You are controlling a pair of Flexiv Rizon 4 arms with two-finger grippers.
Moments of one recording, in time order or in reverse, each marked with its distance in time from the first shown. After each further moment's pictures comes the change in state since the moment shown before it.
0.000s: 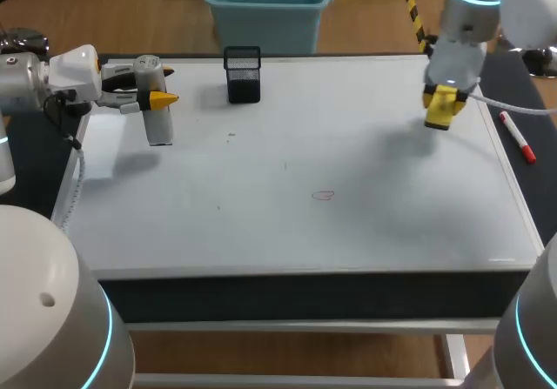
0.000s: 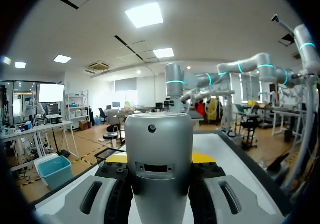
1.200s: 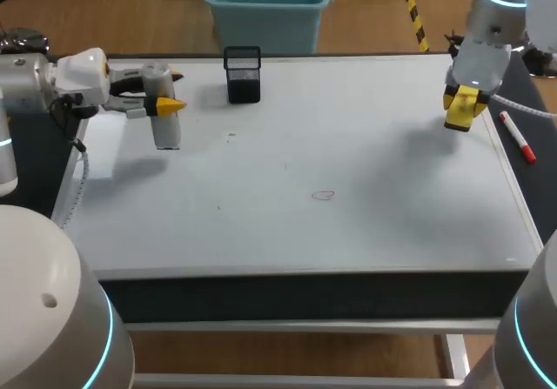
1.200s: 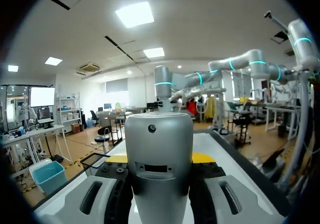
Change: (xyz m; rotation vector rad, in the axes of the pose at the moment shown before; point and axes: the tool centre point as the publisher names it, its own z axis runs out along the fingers) left arm 0.034 -0.005 0.023 0.000 0.092 0.038; right arm 0.030 -0.012 0.004 -0.007 -0.016 0.000
